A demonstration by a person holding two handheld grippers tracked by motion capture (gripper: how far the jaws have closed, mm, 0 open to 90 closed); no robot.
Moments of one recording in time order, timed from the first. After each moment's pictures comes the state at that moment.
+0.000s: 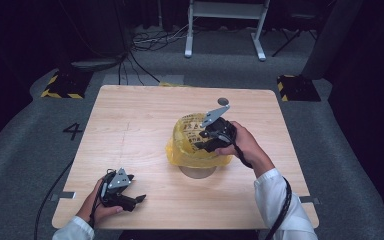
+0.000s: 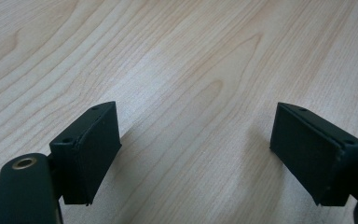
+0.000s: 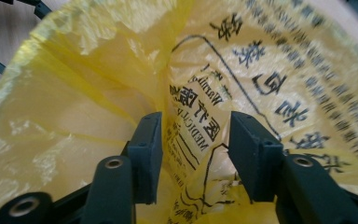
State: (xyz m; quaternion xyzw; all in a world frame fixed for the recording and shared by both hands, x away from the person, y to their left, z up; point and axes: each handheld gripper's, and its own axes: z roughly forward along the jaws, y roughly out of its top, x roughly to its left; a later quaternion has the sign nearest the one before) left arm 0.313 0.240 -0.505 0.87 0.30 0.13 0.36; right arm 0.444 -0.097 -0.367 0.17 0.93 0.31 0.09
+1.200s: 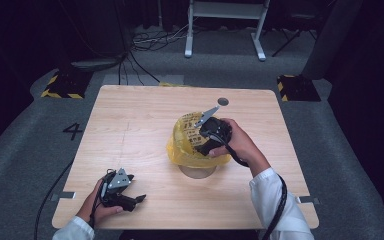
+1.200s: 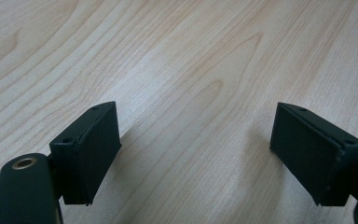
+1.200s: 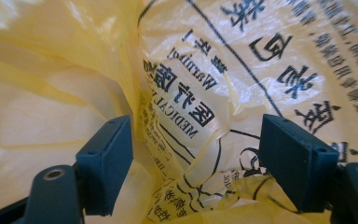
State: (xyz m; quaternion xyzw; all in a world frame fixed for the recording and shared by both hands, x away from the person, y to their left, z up) left arm 0.313 0.240 -0.505 0.87 0.30 0.13 0.36; right arm 0.446 -0.085 -0.371 0.21 0.94 0.24 0.13
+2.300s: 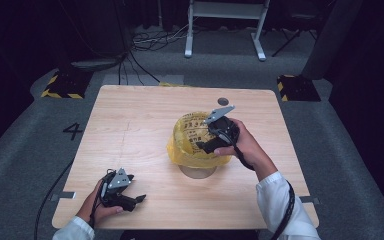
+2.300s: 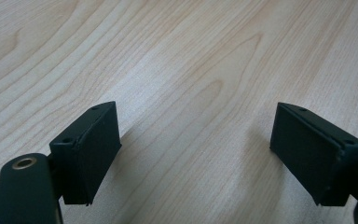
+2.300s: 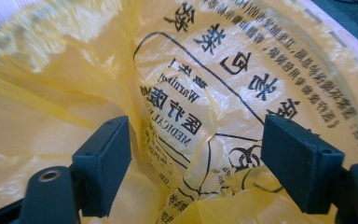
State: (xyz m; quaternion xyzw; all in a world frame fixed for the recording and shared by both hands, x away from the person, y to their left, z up) left arm 0.313 0.240 -0.505 0.87 0.30 0.13 0.36; right arm 0.437 -0.105 -0.362 0.25 0.90 0.32 0.14
